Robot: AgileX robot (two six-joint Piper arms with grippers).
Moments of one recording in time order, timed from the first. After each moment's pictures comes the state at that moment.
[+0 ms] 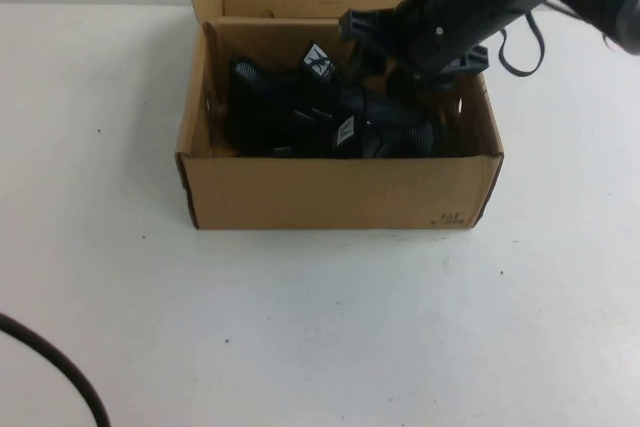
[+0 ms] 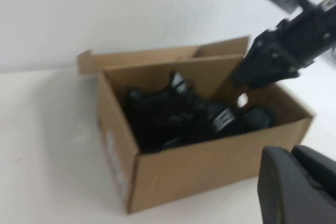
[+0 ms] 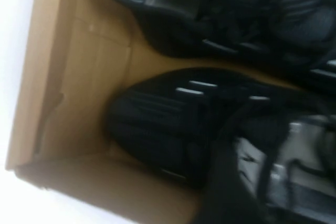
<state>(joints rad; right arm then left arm) 0.42 2.02 -1.97 0.40 0.99 0.21 0.17 0.47 -0.78 -0.82 0.88 0.71</state>
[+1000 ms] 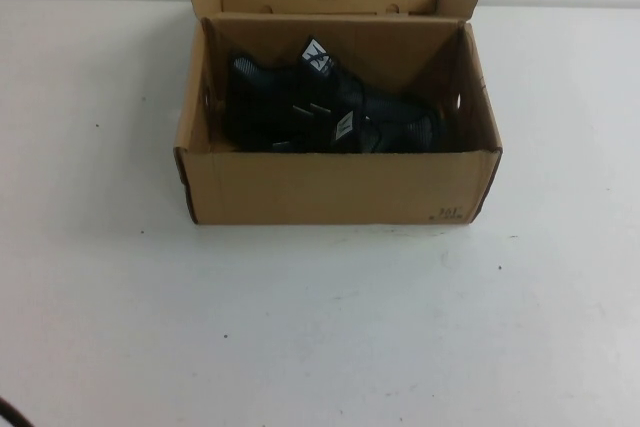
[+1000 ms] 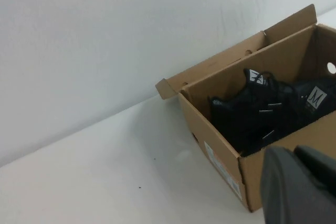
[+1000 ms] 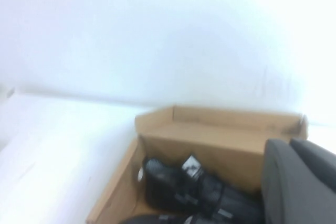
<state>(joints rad) 0.42 1.08 -1.66 0.08 0.86 0.21 -0.11 0.47 -0.85 -0.34 0.69 0.70</state>
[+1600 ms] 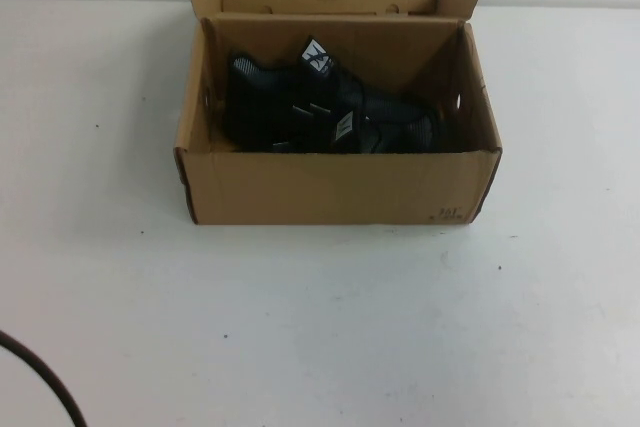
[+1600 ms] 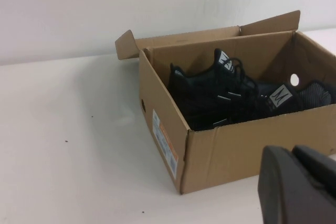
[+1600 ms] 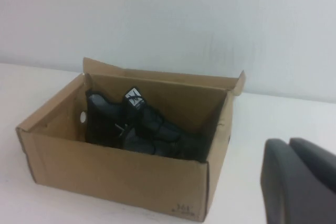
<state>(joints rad) 0.42 0.37 -0.71 -0.09 0.53 0.20 -0.12 0.47 -0.61 -0.52 0.52 0.54</state>
